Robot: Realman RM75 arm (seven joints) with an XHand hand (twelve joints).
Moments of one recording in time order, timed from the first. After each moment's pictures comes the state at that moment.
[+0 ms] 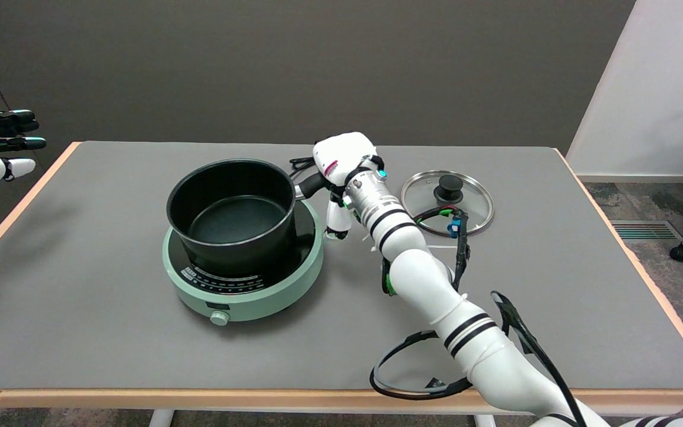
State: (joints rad) arm 0.38 -1.66 -1.65 1.21 0.81 0.08 -0.98
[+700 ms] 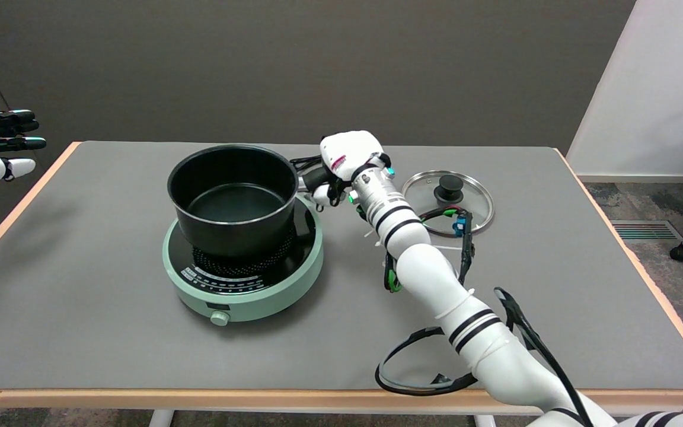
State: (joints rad) arm 0.39 -1.63 -1.66 1.21 0.94 0.10 -0.98
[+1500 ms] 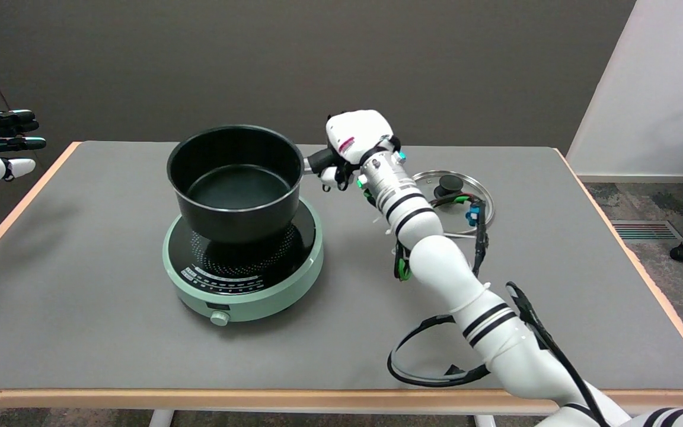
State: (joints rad) arm 0.38 -1.57 -1.70 1.30 1.00 0.11 -0.98
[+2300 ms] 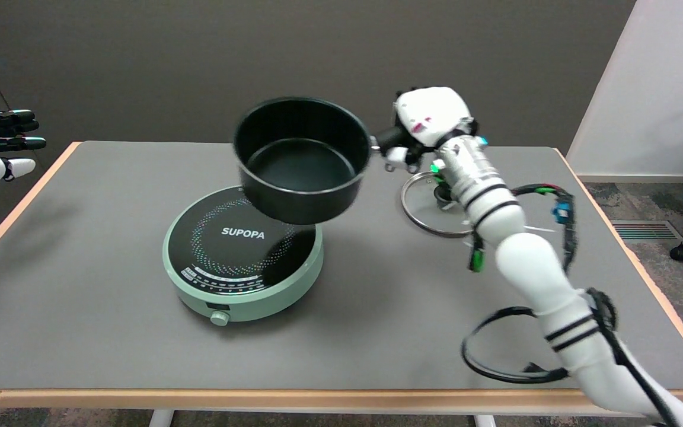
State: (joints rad) arm 0.23 -1.32 -1.62 1.58 1.18 0.07 -0.98
